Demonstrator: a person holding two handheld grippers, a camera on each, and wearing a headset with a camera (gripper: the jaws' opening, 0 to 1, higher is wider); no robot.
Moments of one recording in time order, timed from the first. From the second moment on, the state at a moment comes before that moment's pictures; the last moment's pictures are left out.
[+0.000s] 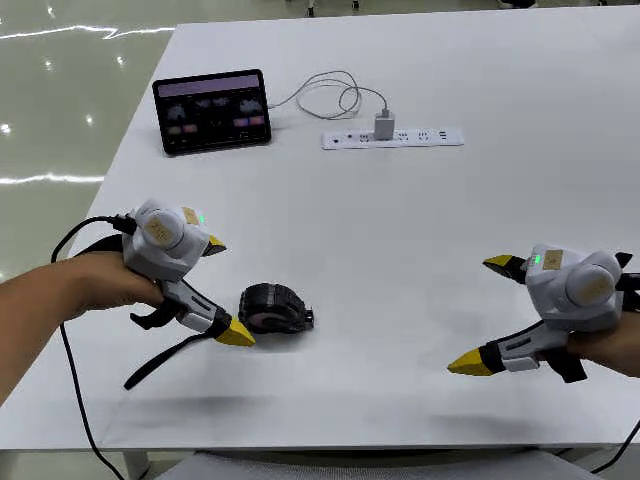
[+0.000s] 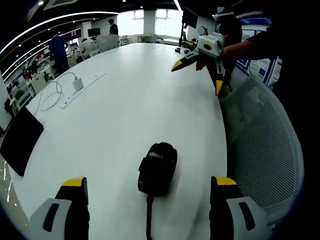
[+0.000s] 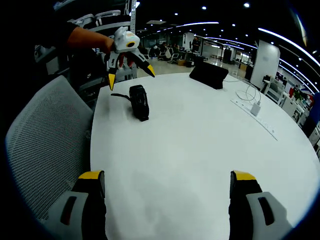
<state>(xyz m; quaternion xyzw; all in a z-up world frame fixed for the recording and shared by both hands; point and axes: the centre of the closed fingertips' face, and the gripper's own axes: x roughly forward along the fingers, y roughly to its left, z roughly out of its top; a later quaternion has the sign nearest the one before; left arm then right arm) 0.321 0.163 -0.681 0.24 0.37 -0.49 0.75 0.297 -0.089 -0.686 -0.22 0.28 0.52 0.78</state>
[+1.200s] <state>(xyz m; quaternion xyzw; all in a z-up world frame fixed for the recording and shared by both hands) 0.311 0.132 -0.718 0.32 0.41 -0.55 0.65 0.323 0.031 -0.692 -0.22 0.25 0.62 0.71</state>
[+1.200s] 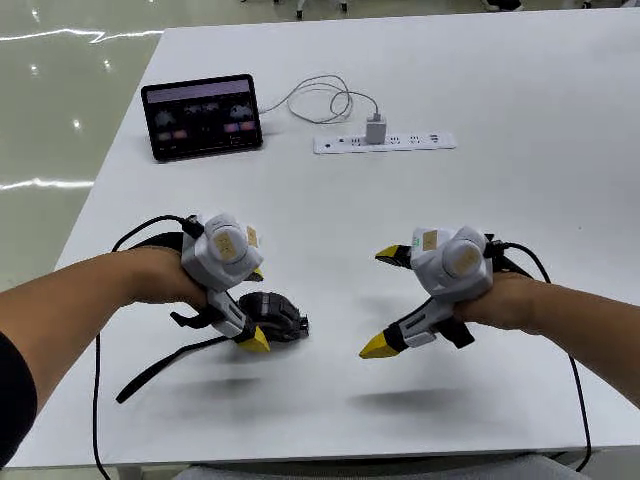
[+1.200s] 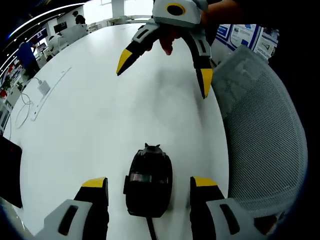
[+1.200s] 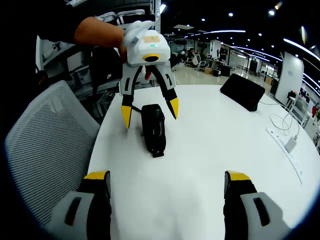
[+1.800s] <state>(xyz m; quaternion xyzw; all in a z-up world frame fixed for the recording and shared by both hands) 0.315 0.134 -0.731 0.36 0.40 -0.57 0.62 0.313 0.058 -0.705 -0.25 0.25 0.64 0.68</state>
